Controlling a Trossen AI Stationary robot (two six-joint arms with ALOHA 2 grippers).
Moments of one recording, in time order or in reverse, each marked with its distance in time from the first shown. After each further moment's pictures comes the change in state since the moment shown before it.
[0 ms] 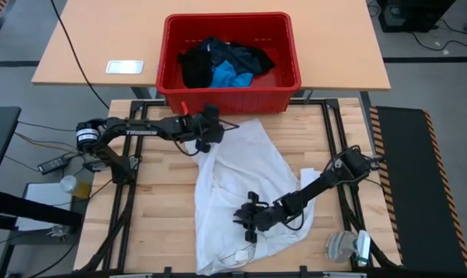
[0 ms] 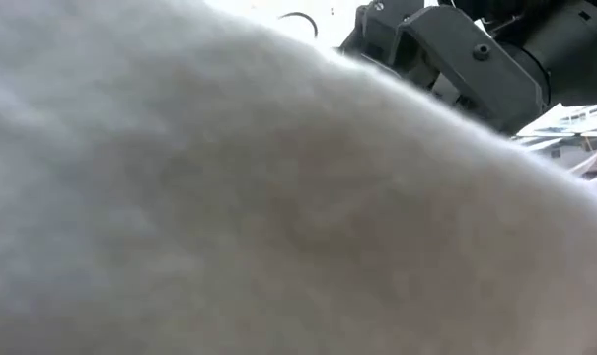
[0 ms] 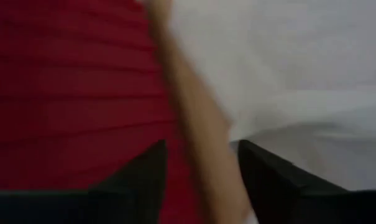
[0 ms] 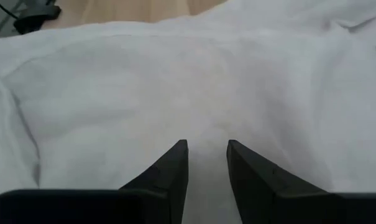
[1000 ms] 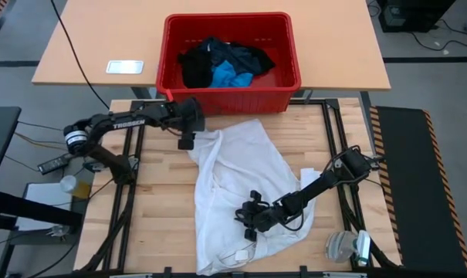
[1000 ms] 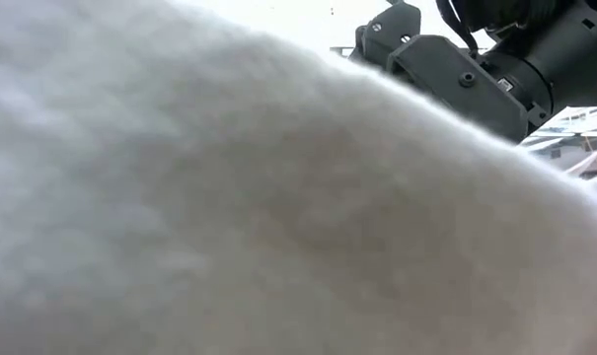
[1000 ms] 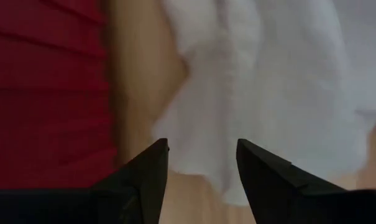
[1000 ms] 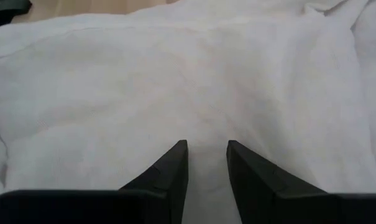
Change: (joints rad) left arm 0.198 -0.098 0.000 -0.445 0.288 -0.298; right arm 0.000 0.000 0.000 -0.059 0.040 0.060
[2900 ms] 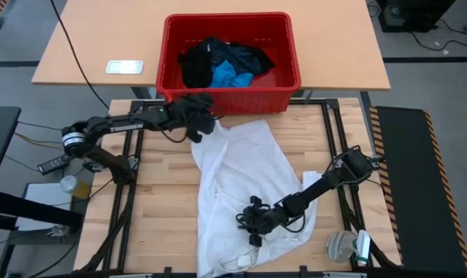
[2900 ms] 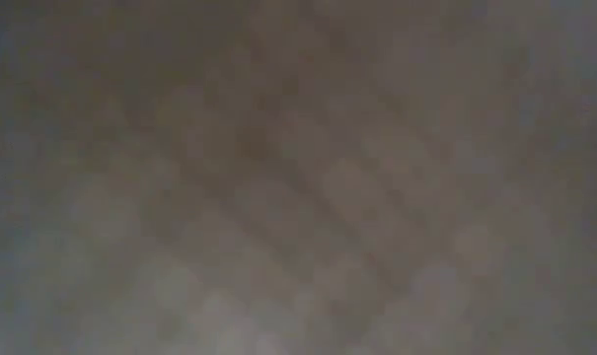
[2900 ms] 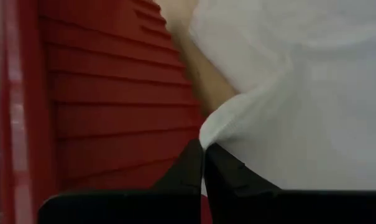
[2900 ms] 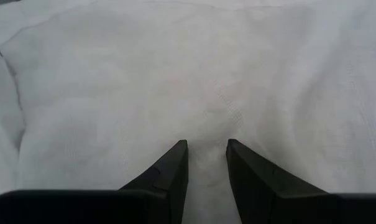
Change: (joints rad) left arm -0.066 -0.028 0.000 0.428 -0.049 0.498; right arm 0.018 -0.002 0.000 -0.047 -0.156 0.014
